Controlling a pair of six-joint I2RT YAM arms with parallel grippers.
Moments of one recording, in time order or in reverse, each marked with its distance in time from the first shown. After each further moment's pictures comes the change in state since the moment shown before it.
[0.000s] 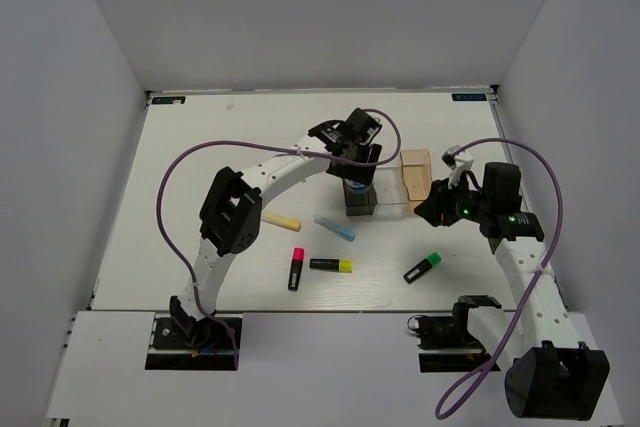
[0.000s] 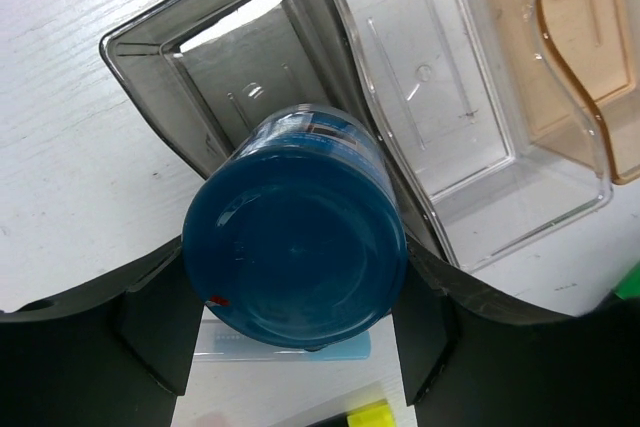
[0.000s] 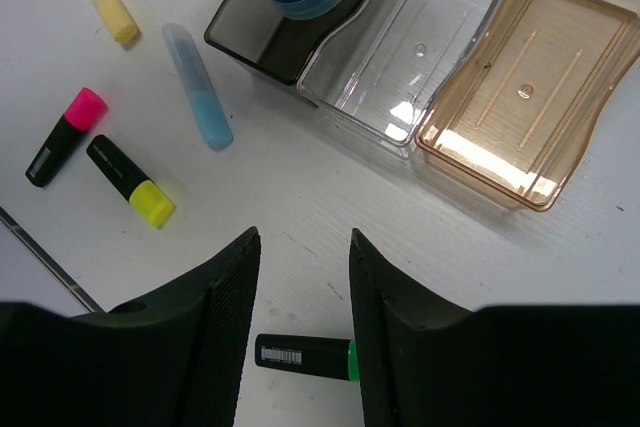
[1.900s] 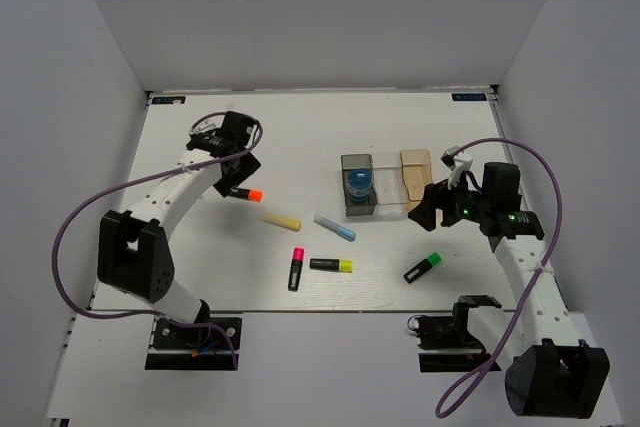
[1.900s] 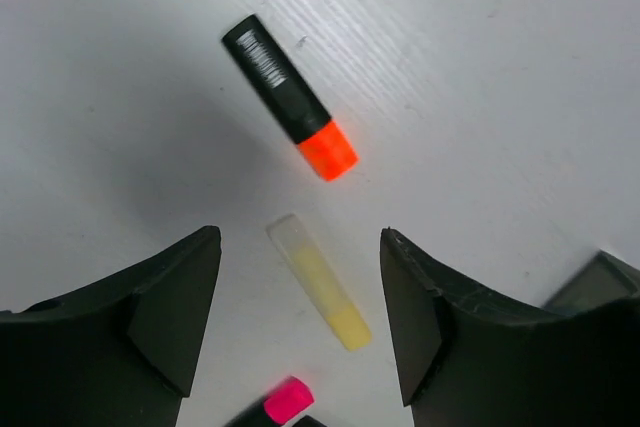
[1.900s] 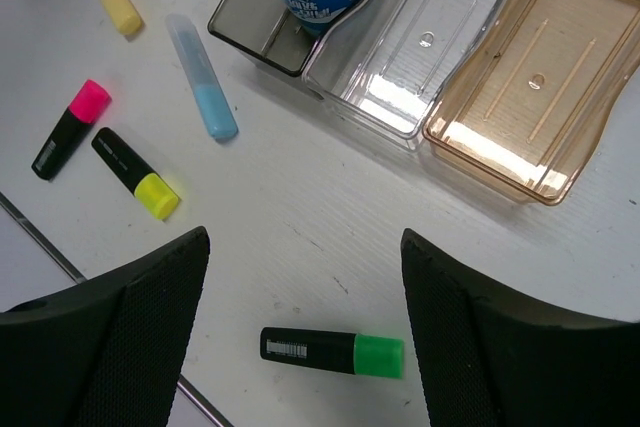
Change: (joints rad) left arm 0.447 -0.648 -0.681 -0.066 -0.312 -0.632; right arm 0.000 0.010 0.006 -0.024 -0.006 -0.005
